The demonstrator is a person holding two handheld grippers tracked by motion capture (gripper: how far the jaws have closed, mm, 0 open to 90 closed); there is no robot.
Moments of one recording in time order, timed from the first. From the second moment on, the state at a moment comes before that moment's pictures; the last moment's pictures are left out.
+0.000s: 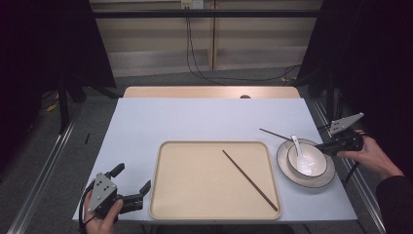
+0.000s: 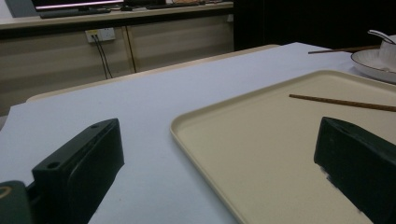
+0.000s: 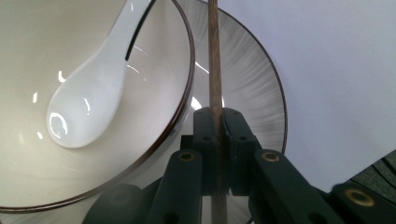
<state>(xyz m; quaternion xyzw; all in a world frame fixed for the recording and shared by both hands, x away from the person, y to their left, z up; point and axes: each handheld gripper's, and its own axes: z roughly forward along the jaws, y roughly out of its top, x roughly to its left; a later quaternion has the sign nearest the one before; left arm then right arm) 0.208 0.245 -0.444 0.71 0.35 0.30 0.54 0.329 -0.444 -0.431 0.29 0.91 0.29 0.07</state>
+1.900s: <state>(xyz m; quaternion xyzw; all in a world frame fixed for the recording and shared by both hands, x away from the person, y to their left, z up) 0.204 0.245 -0.442 0.70 0.35 0.30 0.55 0.211 -0.341 -0.394 0.46 0.76 0.44 0.08</state>
